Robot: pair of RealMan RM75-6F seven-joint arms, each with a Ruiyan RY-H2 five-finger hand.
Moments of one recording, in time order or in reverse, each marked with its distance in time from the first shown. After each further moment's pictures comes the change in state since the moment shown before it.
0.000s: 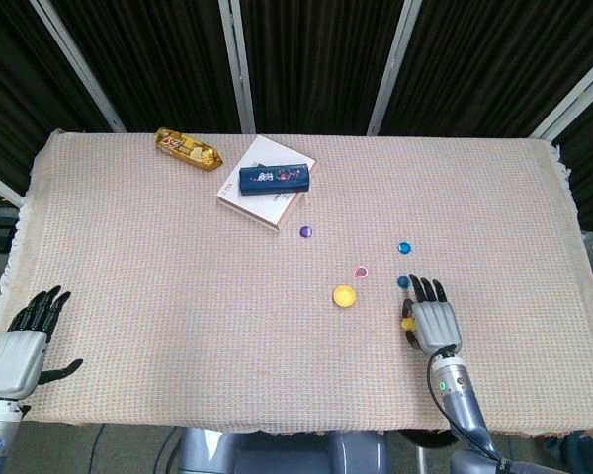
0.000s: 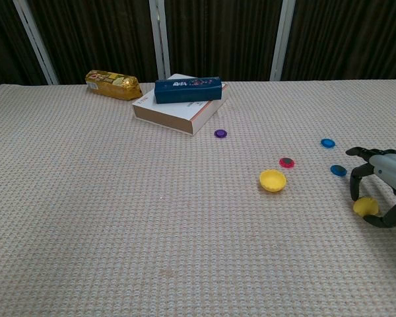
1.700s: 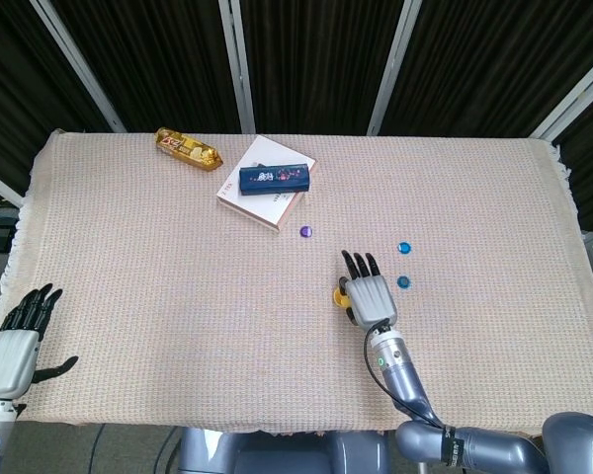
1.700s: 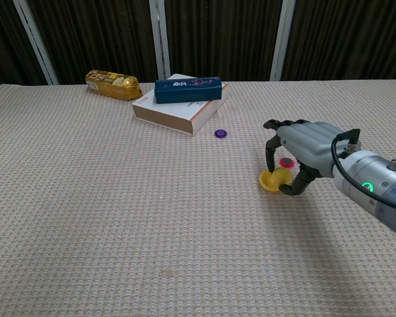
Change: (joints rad) left arm 0.011 -0.006 -0.011 0.022 0.001 0.028 -0.029; right arm 0.223 -0.162 0.114 -0.014 0.097 -0.036 -0.212
